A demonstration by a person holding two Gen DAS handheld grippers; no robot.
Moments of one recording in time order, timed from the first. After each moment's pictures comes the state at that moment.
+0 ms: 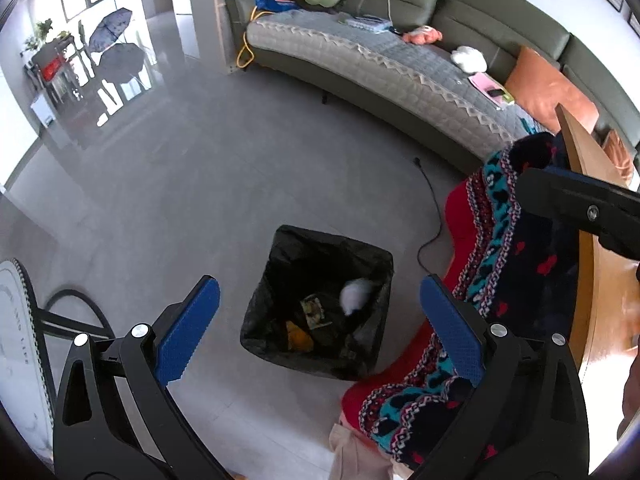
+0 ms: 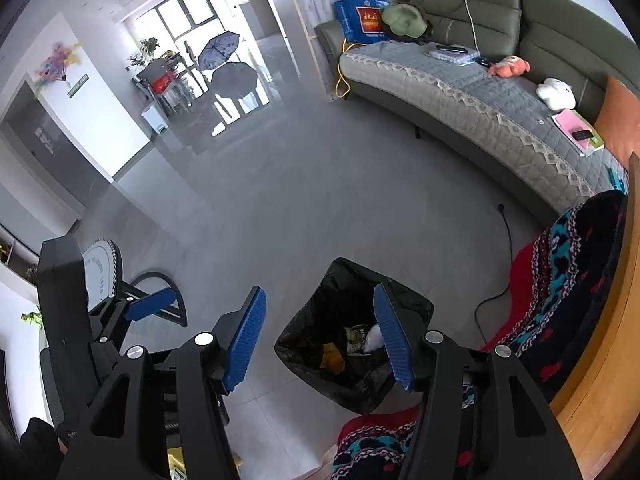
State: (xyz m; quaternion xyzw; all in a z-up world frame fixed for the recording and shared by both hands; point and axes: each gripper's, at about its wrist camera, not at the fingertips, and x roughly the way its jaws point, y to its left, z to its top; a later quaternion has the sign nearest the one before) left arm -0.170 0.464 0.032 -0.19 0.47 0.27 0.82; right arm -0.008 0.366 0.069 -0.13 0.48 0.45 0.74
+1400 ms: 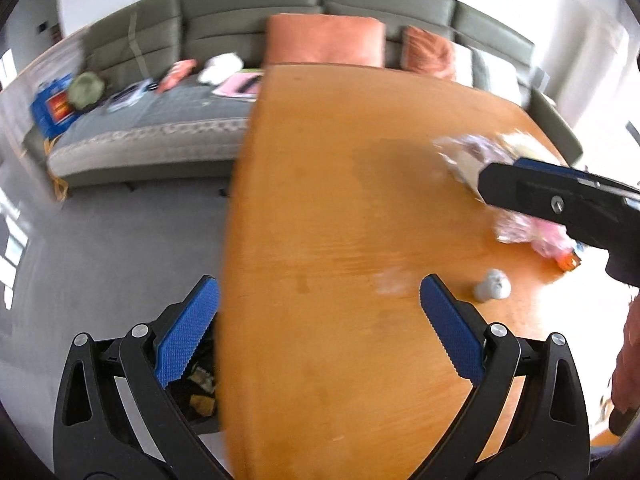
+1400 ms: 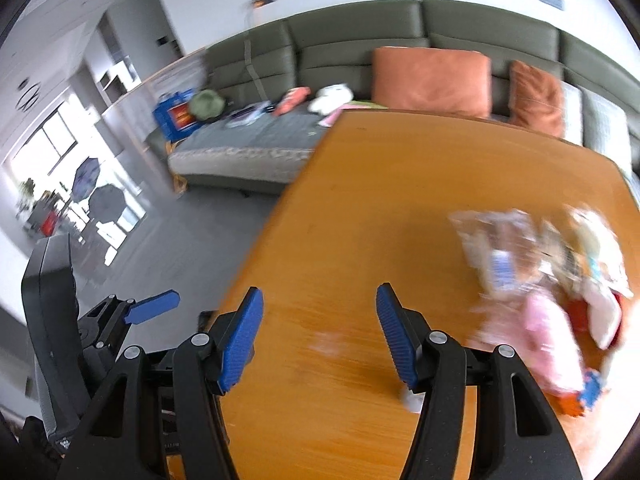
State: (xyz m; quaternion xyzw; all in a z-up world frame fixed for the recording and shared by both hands) left arm -0.015 0.149 0.089 -0.01 0.46 -0.05 0.89; right arm 0.048 -0.012 0.131 0.02 0.44 0.18 0.88
